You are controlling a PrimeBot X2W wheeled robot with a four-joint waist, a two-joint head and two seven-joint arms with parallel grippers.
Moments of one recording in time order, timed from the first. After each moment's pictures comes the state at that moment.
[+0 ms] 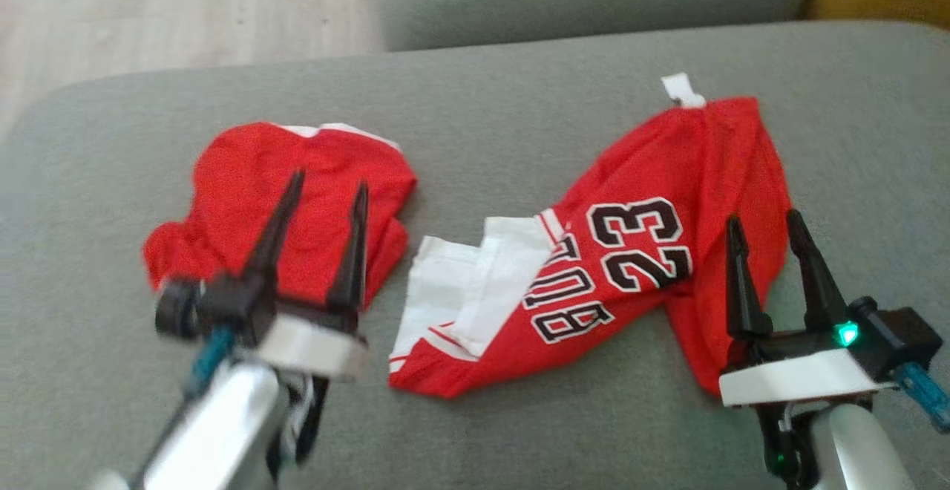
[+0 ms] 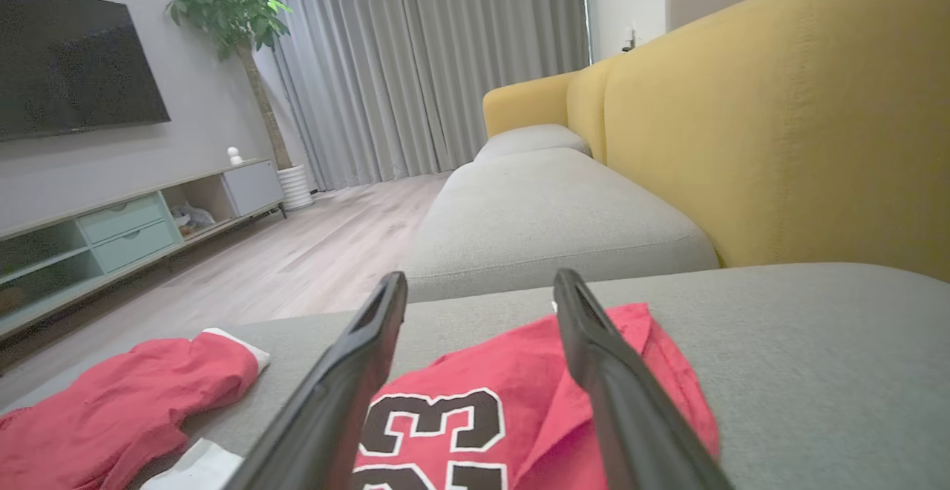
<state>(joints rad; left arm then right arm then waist) -0.38 0.34 -0.66 0.19 -0.55 0.20 -0.26 -0.05 -0.05 0.05 0.13 0.20 0.13 -0.25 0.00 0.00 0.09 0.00</state>
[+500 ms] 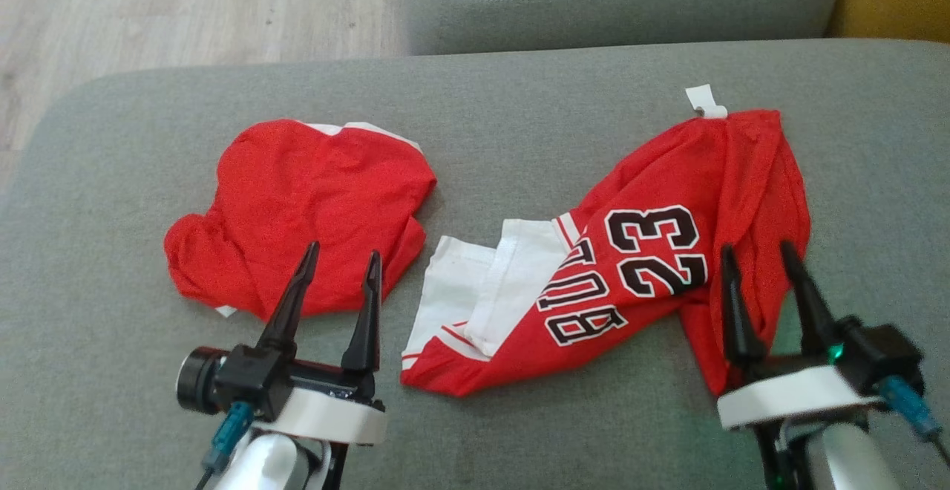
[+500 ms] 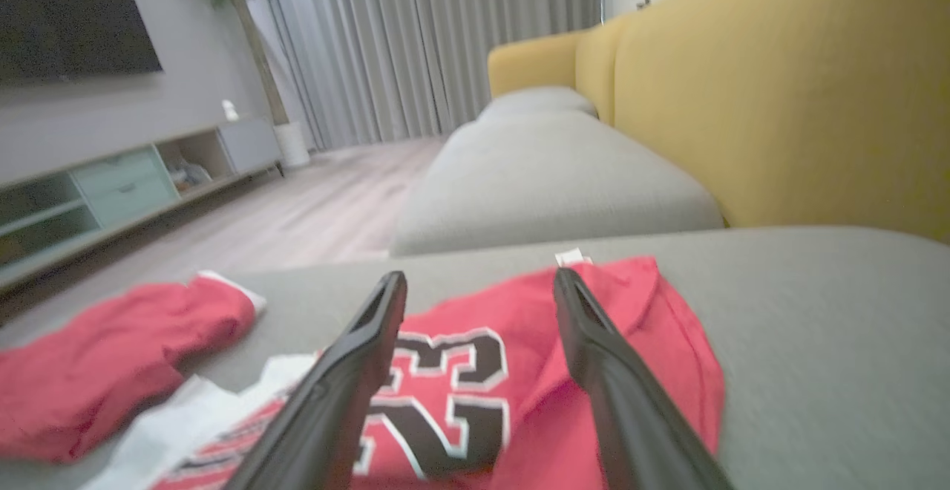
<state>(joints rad) -0.15 0.23 -0.51 0.13 -0.40 0.16 -0.26 -0.02 -0.04 0.04 0.15 0.18 0.13 -0.25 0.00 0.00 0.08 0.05</state>
